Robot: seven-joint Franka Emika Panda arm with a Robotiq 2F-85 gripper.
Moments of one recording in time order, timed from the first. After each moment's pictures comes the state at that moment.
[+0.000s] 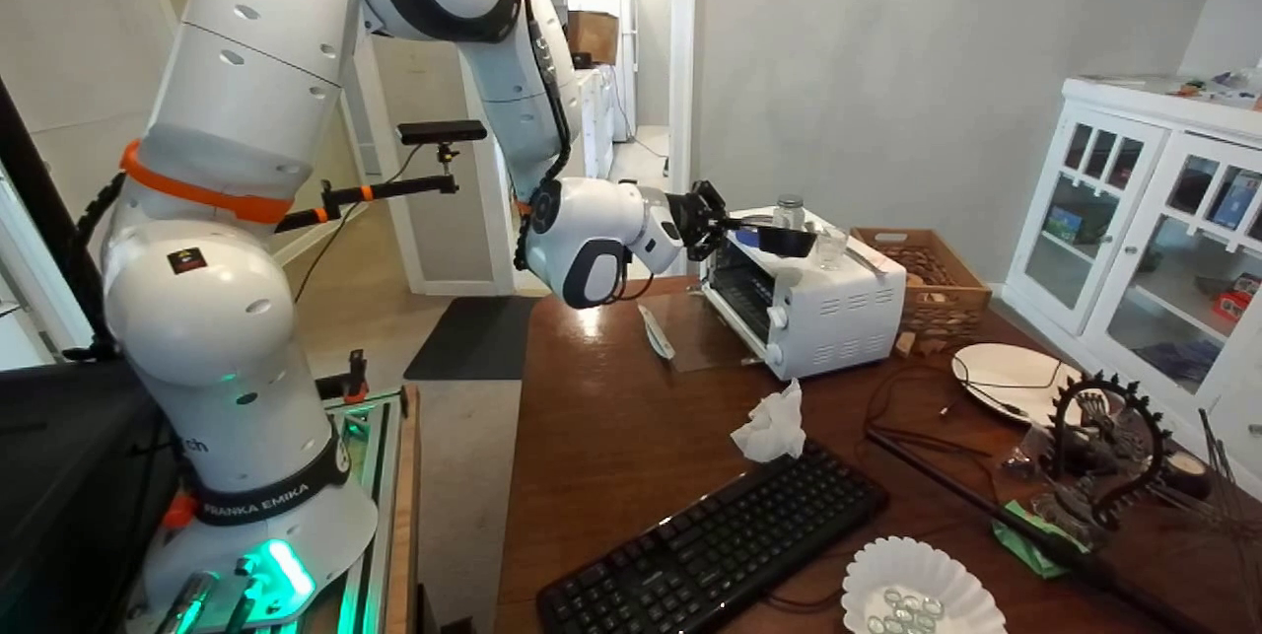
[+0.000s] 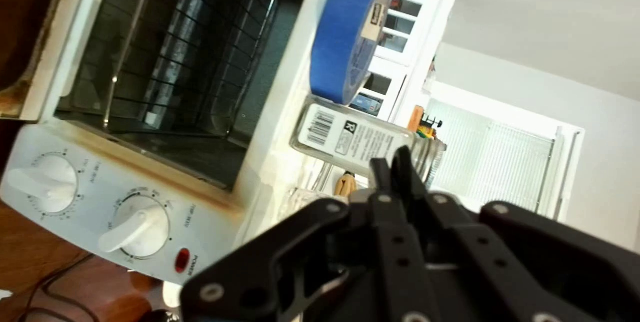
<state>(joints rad) 0.43 0.52 -0.03 -2.39 0.14 4.22 1.26</state>
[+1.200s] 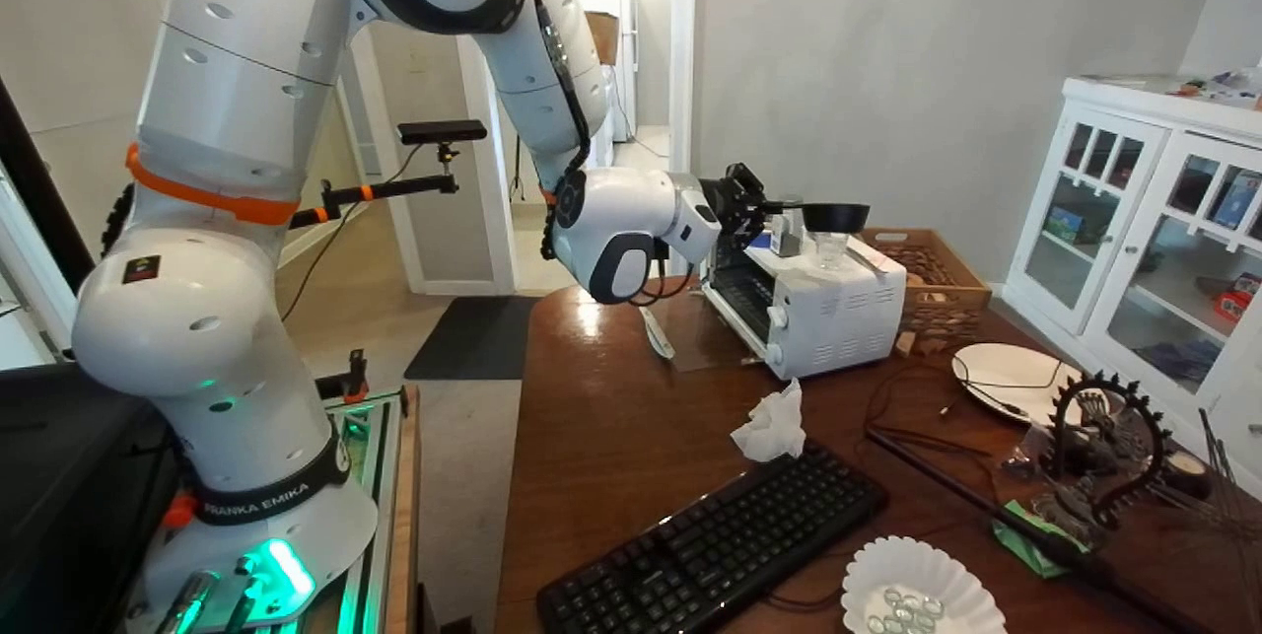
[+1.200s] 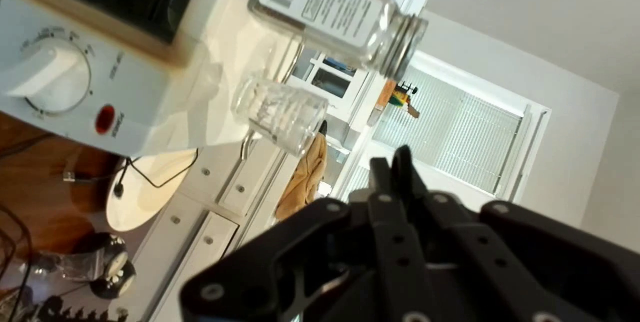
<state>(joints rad) 0.18 0.47 0.11 -2.37 0.09 4.21 1.08</state>
